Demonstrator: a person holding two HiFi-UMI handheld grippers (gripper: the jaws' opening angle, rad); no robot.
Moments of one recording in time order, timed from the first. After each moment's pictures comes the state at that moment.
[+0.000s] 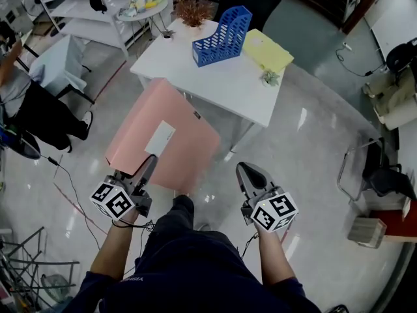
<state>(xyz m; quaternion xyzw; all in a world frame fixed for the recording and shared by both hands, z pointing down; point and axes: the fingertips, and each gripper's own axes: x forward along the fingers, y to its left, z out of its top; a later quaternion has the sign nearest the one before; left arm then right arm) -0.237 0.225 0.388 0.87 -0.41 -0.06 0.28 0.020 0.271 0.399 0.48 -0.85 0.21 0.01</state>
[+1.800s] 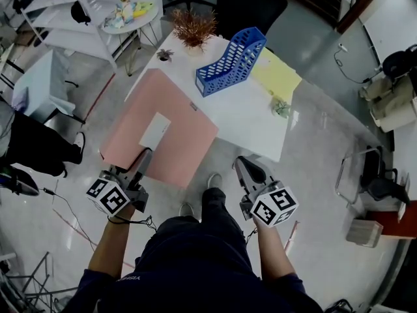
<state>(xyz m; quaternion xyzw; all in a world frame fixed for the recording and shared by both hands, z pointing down) -0.287 -0.002 0.386 0.88 -0.38 -0.07 0.29 -0.028 0.061 0.395 0.51 -0.84 0.21 0.01</state>
